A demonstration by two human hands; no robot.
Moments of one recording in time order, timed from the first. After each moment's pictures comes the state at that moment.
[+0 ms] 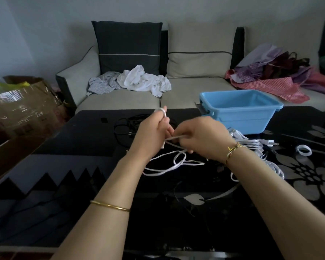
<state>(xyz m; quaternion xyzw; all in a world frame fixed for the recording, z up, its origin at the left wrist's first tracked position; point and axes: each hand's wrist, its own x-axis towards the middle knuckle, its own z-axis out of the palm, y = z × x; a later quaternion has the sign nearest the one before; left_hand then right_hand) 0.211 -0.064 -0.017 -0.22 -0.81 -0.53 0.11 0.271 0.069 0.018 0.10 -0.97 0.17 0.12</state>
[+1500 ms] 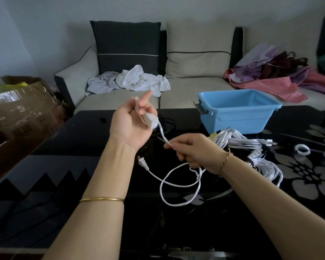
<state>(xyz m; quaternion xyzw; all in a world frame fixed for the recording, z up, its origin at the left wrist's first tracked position) 0.206 -0.084 0.015 -0.11 -0.22 -0.95 -0.18 0.249 0.077 -0.035 0.06 -0.79 0.60 -0.07</state>
